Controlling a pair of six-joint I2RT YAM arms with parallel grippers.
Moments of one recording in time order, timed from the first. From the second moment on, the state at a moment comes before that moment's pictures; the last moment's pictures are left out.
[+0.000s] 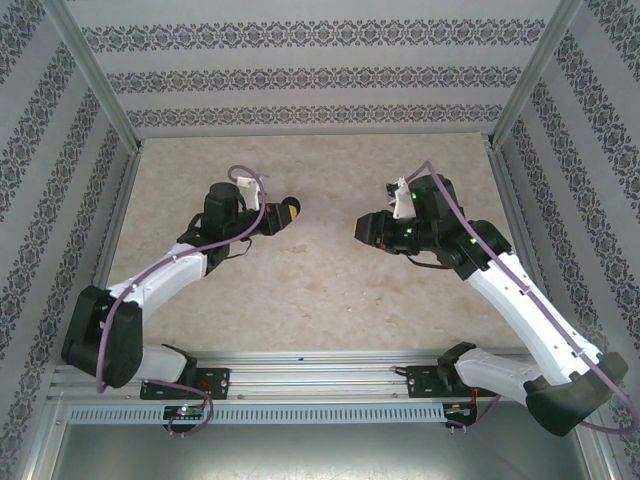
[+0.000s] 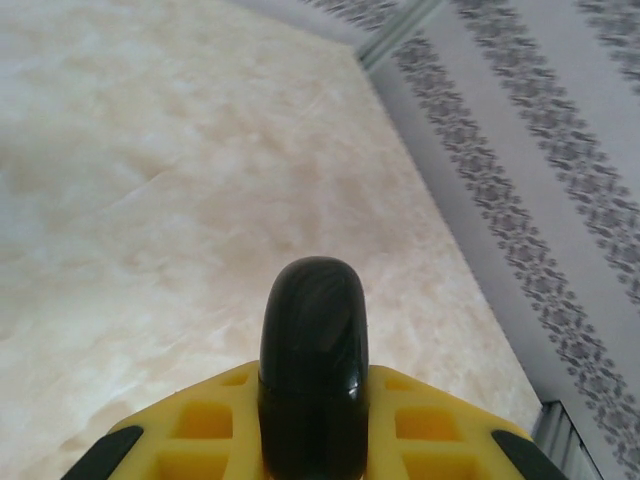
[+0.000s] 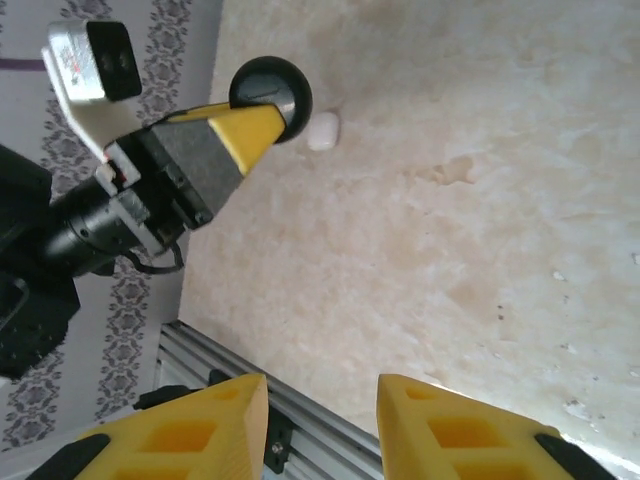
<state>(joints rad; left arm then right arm) -0.34 1.40 0.83 0.12 0.50 -0.58 0.51 1.10 1.18 -0.79 -0.43 0.75</state>
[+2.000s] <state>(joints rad) 0.02 1.36 0.82 -0.56 0.34 -0.26 0.58 1.37 1.37 -0.95 -0.02 0.51</state>
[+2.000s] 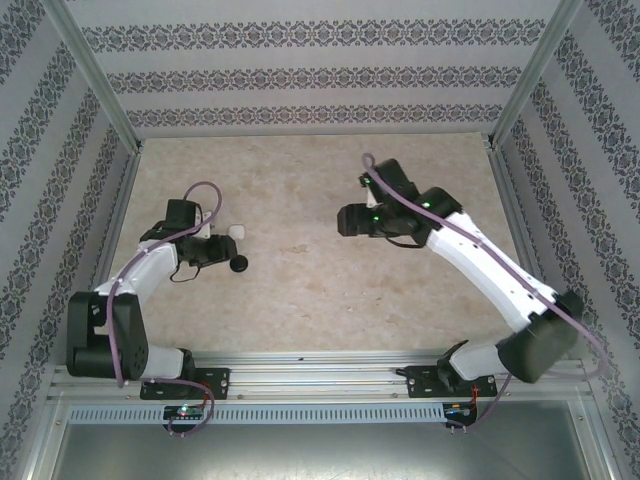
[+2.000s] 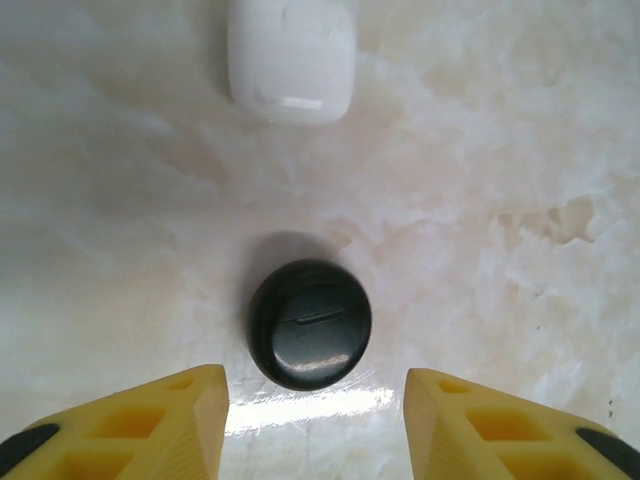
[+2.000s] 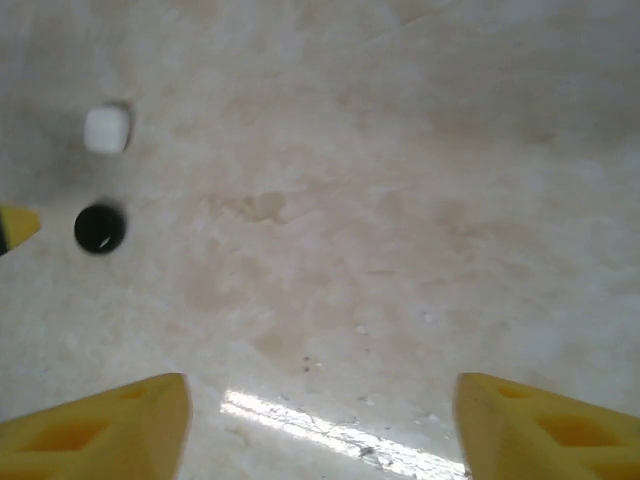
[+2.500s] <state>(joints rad) 0.02 1.35 1.14 -0.60 0.26 -0.12 0.26 1.01 1.07 -0.76 0.13 0.34</state>
